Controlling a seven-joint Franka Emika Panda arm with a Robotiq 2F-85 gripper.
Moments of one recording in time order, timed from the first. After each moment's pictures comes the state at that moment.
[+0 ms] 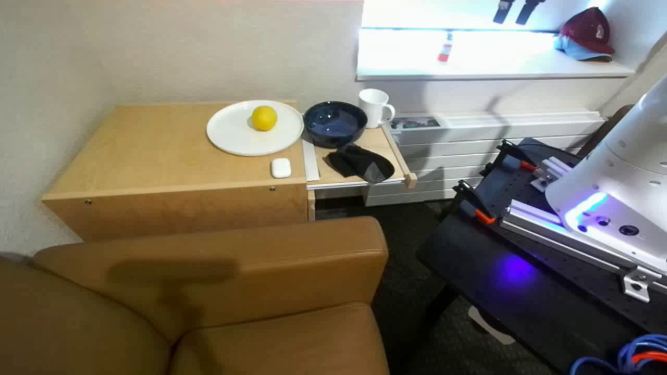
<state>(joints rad) -0.14 -0.61 -0.25 -2.71 -0.04 2.09 -0.15</state>
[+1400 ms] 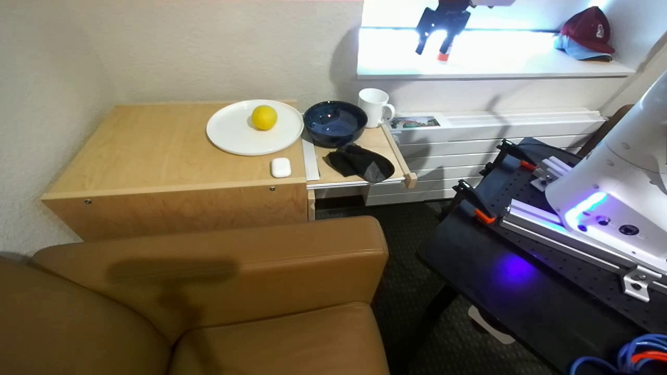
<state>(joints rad) -0.02 -0.03 -0.20 -2.53 0.16 2.62 -0.14</state>
